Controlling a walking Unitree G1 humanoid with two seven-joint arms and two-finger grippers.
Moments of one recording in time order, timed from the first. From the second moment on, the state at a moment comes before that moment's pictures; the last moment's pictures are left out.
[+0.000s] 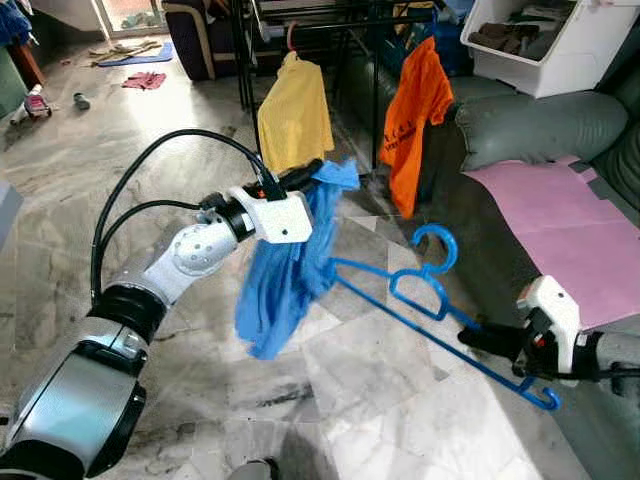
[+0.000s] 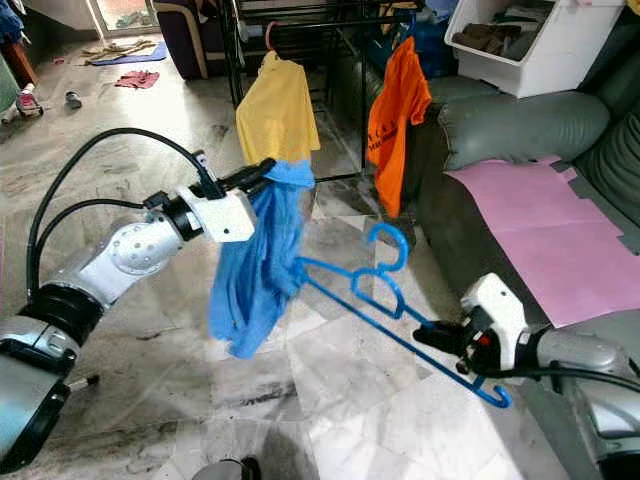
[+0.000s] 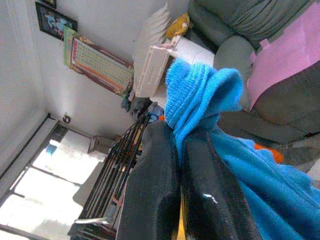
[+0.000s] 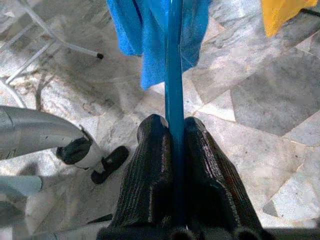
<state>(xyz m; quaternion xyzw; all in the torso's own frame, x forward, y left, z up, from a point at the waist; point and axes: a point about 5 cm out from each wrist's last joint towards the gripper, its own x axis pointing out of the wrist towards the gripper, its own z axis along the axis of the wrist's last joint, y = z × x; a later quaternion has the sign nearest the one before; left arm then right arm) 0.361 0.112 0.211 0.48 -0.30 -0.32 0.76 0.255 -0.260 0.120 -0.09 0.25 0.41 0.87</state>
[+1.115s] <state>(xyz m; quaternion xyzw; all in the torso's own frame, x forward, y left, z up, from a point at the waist) 0.343 0.083 0.196 0.44 -0.34 -0.39 0.74 0.268 -0.245 0.107 -0.11 0.24 0.42 0.87</state>
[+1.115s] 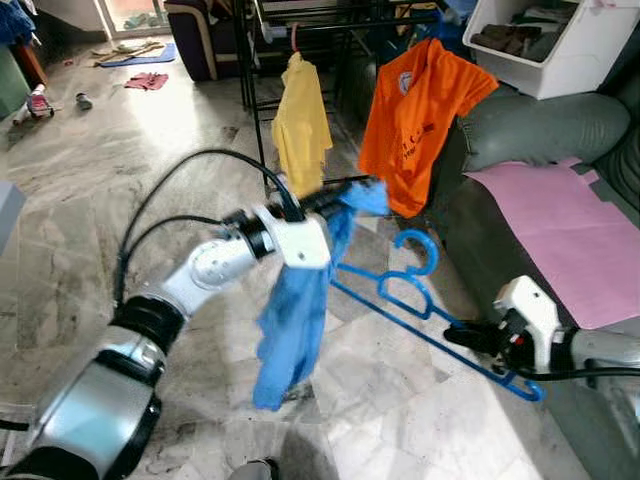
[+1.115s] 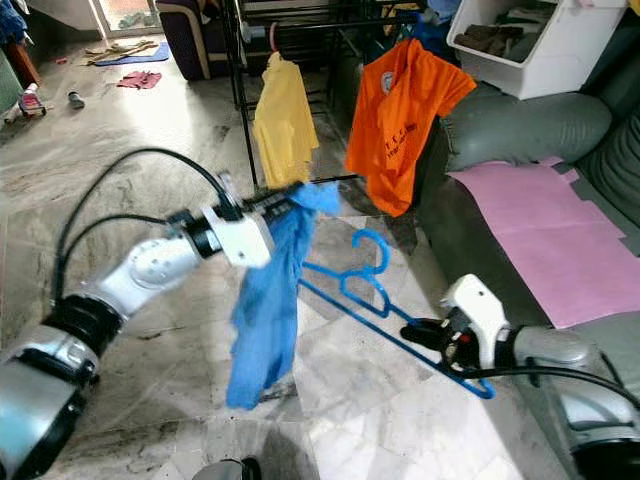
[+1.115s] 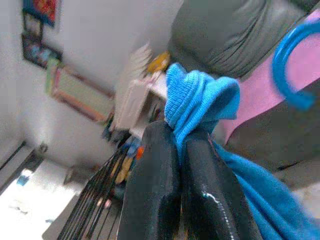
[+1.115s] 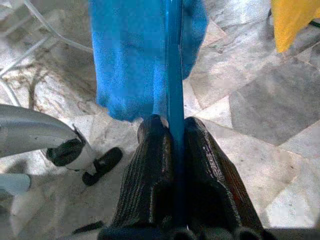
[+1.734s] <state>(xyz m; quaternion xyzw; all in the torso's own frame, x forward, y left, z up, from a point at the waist) 0.285 0.030 0.206 0.31 -0.40 -0.47 0.72 0.317 -0.259 0.097 -0.01 0.17 0.17 0.97</state>
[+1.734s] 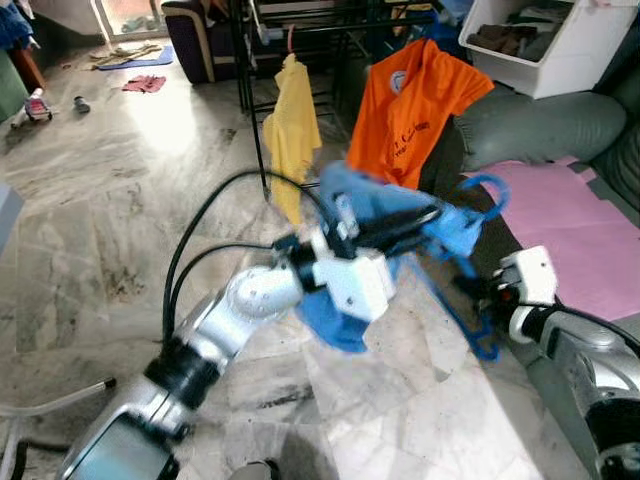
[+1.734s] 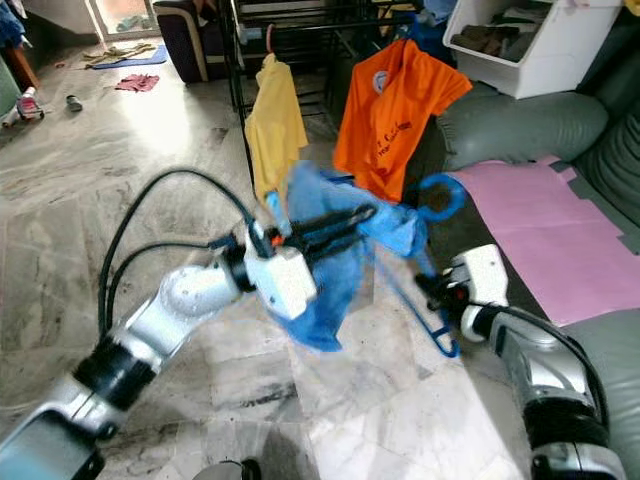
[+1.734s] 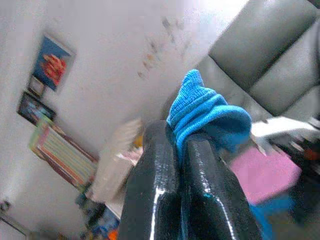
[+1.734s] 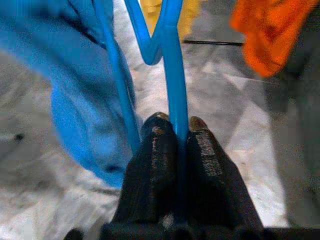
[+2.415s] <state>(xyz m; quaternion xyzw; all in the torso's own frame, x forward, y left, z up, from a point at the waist) 0.332 0.075 0.192 0.42 -0.30 -0.37 0.77 0.309 -0.258 0.106 -0.09 0.16 0.24 0.95</state>
